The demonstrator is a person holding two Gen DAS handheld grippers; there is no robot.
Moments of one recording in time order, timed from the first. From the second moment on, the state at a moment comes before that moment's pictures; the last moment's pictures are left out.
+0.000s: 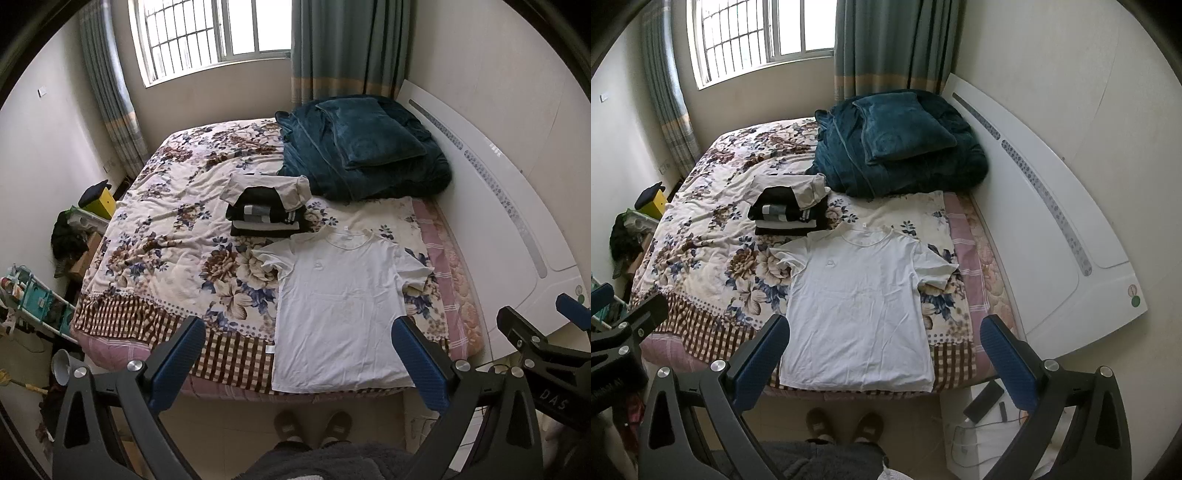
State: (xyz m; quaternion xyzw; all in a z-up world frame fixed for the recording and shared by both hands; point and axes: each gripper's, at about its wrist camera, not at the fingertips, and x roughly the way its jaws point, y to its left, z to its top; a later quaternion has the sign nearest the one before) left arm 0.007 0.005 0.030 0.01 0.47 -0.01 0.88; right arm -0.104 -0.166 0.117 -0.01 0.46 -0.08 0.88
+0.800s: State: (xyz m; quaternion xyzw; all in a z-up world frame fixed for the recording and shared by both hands) left arm 0.177 -0.010 -0.128 0.07 0.50 -0.01 0.86; right arm 0.054 -0.228 -0.056 0.09 0.51 -0.18 0.83
